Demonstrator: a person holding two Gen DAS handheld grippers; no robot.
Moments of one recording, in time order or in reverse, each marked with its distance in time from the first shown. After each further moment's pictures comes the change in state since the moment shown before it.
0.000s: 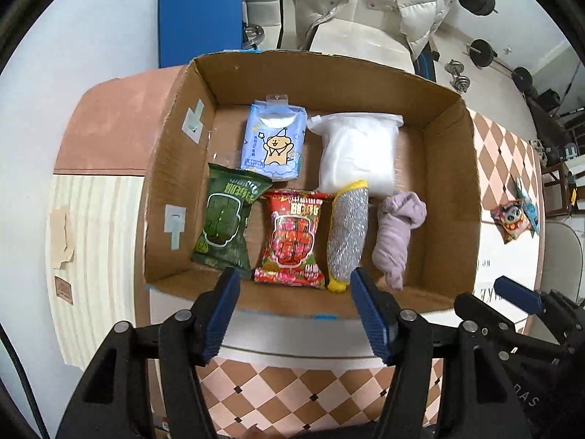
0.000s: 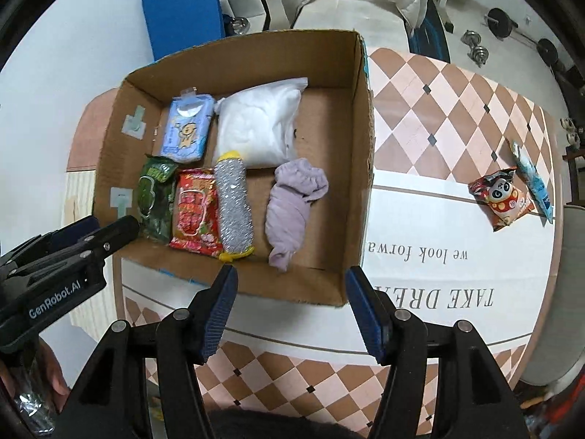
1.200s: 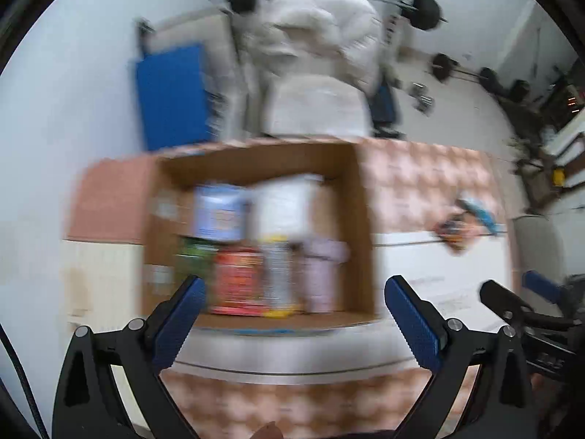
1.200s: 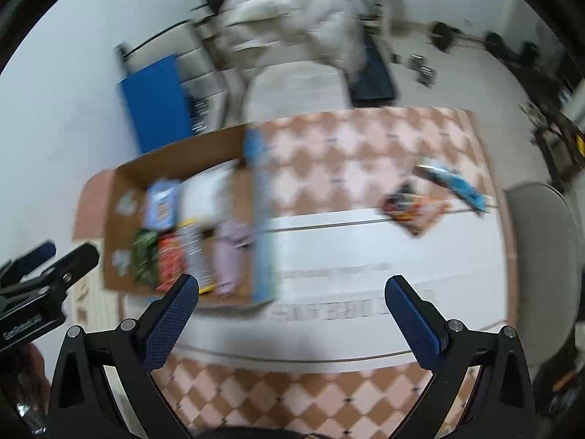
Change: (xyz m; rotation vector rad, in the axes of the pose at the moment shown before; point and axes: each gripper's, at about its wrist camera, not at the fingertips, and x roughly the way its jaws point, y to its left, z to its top) left arm -0.073 -0.109 0.014 0.132 -0.154 -0.060; right arm -0.106 -0.118 -0.038 0.208 -0.256 -0.031
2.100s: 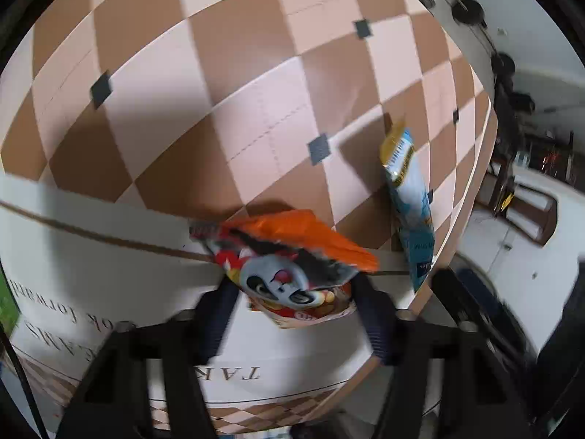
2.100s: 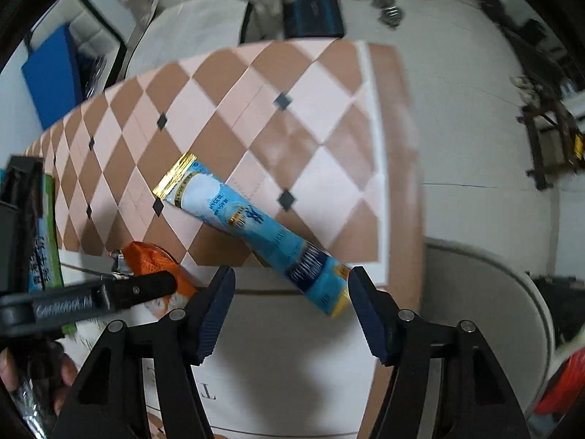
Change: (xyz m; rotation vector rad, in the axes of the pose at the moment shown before) left arm 0.309 -0.234 0.060 -0.348 0.577 -0.329; right arm 0.199 -0.277 0.137 -0.087 0.320 -0.107
